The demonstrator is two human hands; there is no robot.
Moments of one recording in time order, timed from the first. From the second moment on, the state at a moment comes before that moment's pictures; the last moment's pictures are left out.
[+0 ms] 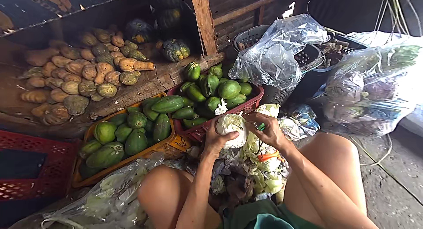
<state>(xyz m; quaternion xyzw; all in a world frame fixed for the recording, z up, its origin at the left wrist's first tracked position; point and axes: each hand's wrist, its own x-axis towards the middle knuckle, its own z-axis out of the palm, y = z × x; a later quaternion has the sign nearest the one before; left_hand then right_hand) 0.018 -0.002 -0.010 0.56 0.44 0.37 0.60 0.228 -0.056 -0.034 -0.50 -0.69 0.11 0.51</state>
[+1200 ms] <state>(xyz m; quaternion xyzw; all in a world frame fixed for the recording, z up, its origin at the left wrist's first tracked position) 0.015 -0.004 -0.007 0.50 0.49 0.38 0.61 0.229 -0.054 -0.020 -0.64 -0.60 0.14 0.45</state>
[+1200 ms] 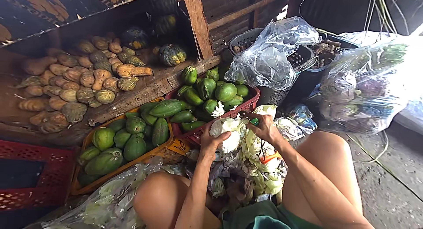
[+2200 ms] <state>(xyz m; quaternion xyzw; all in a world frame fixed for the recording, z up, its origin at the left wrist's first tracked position) 0.026 -0.006 -0.011 0.27 0.51 0.42 0.70 0.181 -0.056 -0.012 -0.77 -0.54 0.27 0.22</state>
